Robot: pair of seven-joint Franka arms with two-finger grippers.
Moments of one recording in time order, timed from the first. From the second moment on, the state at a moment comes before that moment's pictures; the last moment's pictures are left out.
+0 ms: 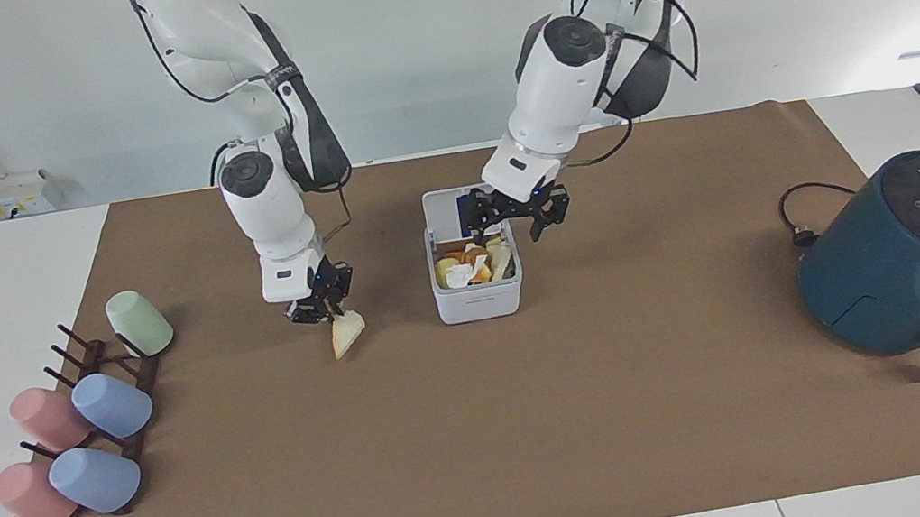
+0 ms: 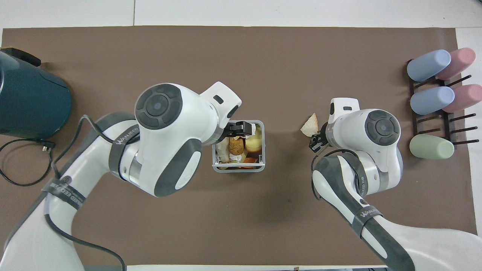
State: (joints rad) left arm -0.48 0.18 -0.08 -1.69 -0.20 1.99 -0.49; right arm 0.20 0.09 0.06 -2.21 0.06 2.38 -0.41
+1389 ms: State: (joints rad) left arm 0.01 0.01 -0.08 -1.51 -0.03 1.43 0.02; right arm 0.54 0.02 0.07 -2.05 0.18 2.26 0.21
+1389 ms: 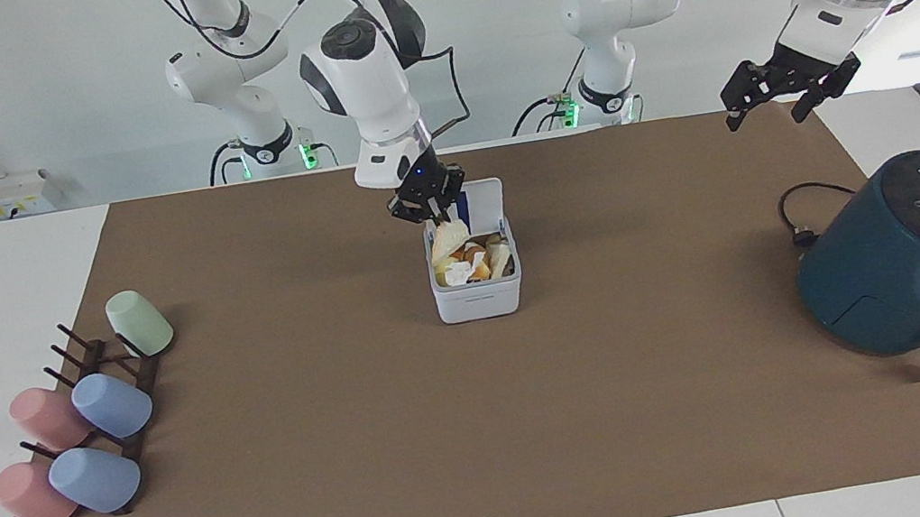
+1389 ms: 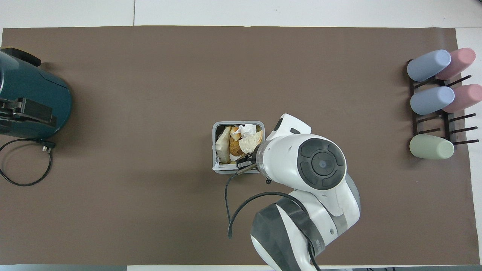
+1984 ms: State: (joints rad) left arm -0.07 0.00 -0.06 -1.59 -0.03 1.57 0.02; right arm 0.54 0.09 0.07 -1.91 0.23 2.24 0.25
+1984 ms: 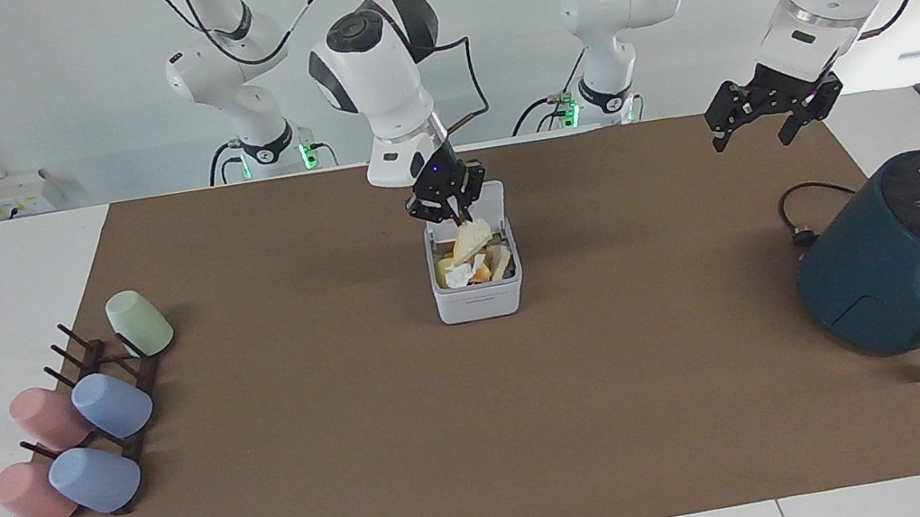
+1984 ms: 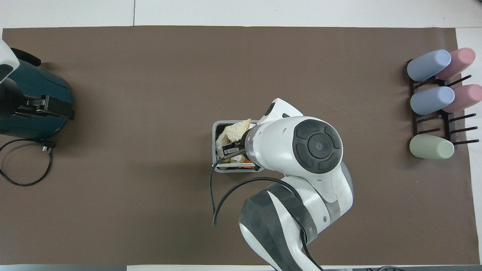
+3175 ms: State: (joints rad) left arm -0.08 -0.03 -0.03 -1.59 -0.02 1.54 0.02; right arm 0.55 0.09 0.07 -1.95 0.24 2.20 0.38
